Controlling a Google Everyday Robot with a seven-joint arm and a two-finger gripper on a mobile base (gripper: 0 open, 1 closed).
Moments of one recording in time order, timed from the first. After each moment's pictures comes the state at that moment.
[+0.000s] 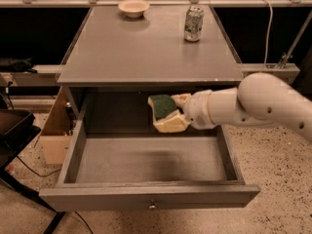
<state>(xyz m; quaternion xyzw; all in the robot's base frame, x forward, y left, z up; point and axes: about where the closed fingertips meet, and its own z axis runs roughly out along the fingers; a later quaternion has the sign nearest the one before) 0.546 -0.029 0.785 -0.47 0.73 0.25 0.41</state>
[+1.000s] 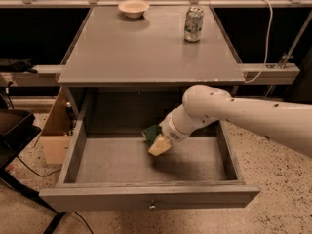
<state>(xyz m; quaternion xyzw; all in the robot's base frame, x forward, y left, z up) 0.561 -0.008 0.635 -0.57 0.78 0.16 0.23</state>
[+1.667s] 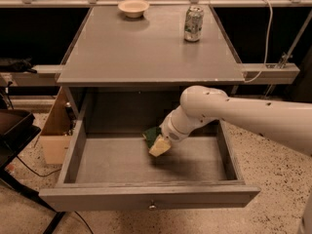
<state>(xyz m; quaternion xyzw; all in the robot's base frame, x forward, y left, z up) 0.565 -0.005 0.619 -0.57 0.78 0.16 0.21</state>
